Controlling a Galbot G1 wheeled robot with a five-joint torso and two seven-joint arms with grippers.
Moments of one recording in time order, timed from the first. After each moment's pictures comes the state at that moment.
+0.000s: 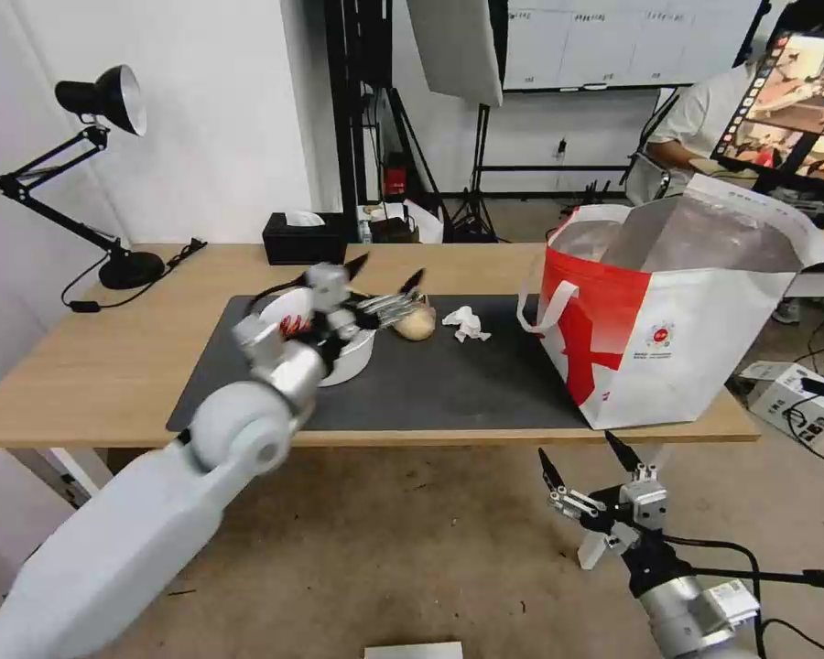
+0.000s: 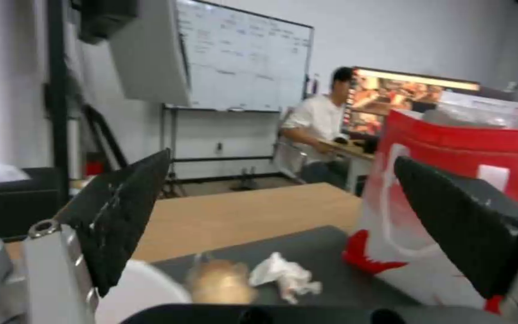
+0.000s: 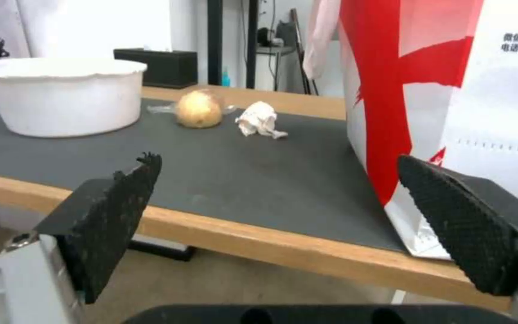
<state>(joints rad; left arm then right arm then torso) 0.91 -0.84 -0.11 -2.07 -0.82 0.03 -0.13 -1.82 1.15 0.57 2.22 0.29 0.15 -0.03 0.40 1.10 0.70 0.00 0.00</state>
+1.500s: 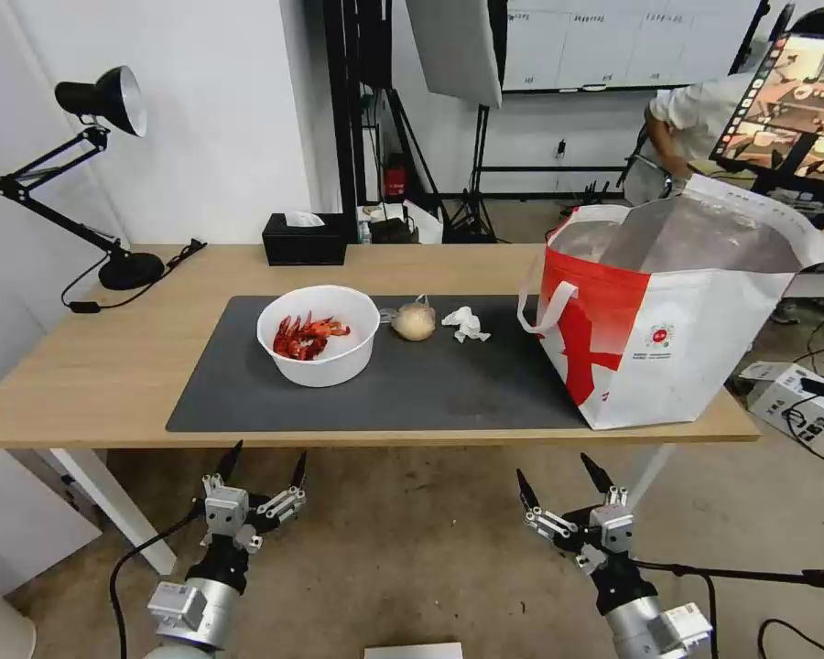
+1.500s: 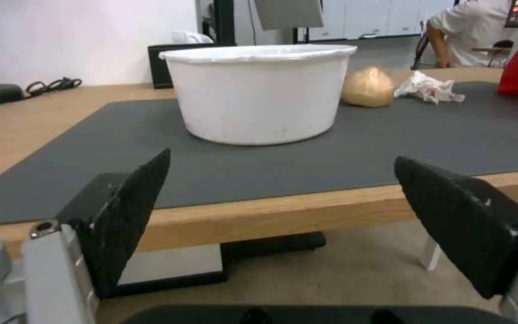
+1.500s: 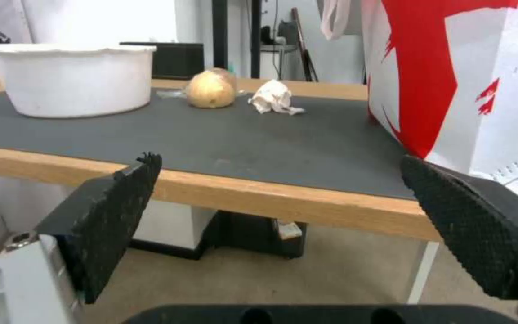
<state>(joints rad) 1.73 -1.26 -0.52 -2.09 -0.20 -0.21 -0.01 -1.79 1.19 0.46 2.10 0.23 0.27 0.00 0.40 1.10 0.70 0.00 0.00</state>
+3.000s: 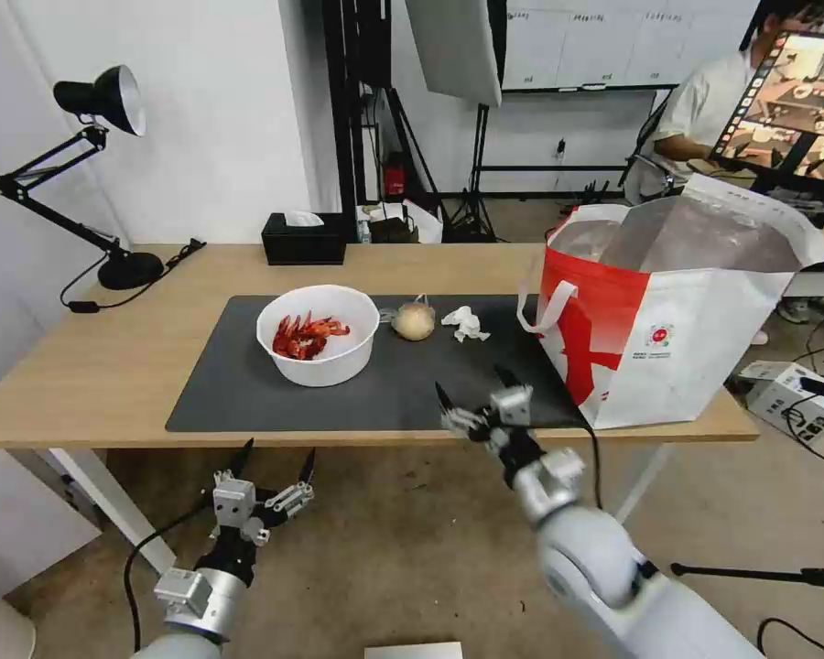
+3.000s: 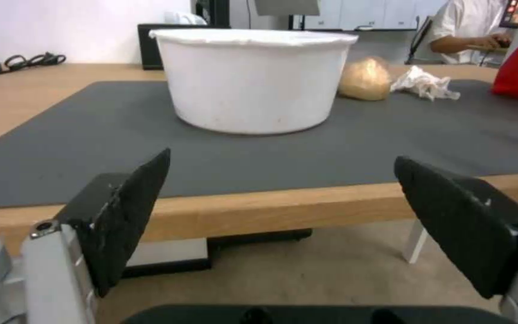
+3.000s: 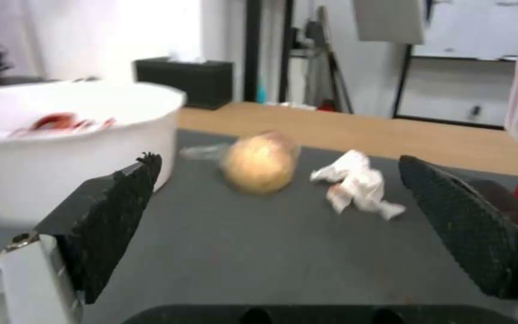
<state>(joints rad) 1.70 -1.22 -0.51 -2.09 -0.28 -0.14 -0.01 -1.00 1.06 -0.09 1.95 0.41 -0.12 0.40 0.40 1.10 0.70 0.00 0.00</state>
